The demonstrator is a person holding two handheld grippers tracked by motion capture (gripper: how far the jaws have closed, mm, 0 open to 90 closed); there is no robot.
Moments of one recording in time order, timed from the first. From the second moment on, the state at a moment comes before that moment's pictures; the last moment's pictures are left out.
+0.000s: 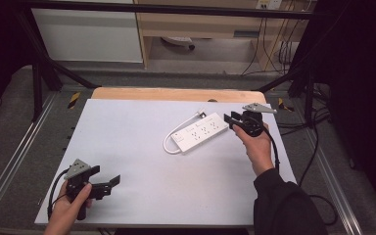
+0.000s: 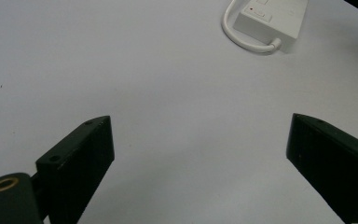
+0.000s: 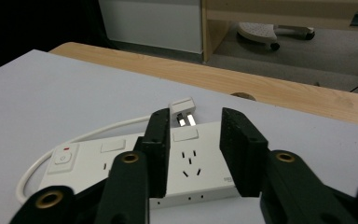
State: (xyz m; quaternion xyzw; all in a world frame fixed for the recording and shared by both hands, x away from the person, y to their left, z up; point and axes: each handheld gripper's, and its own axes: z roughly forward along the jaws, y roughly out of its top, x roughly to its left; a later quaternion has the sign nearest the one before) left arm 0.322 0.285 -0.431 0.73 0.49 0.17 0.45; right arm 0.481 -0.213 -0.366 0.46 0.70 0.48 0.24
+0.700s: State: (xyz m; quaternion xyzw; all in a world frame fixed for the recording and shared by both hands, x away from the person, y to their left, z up) left arm 0.322 0.286 -0.431 0.73 0.49 0.17 0.45; right arm 0.512 -0.193 -0.371 0.45 0.71 0.48 0.25
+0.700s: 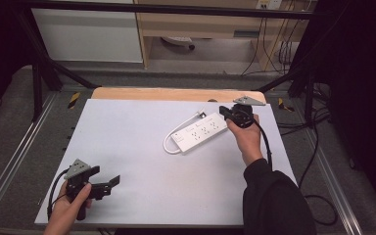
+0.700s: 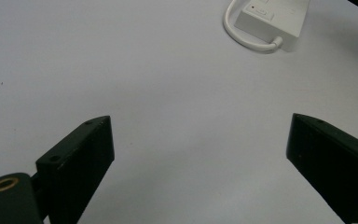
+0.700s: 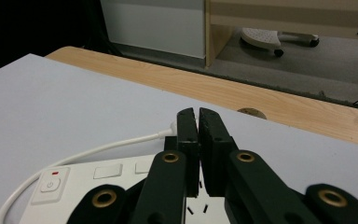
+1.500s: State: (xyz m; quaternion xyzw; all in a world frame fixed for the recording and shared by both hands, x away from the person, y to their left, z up) left arm 0.323 0.286 -0.432 0.73 0.49 0.17 0.45; right arm 0.534 -0.178 -0.382 0.47 0.70 0.48 0.23
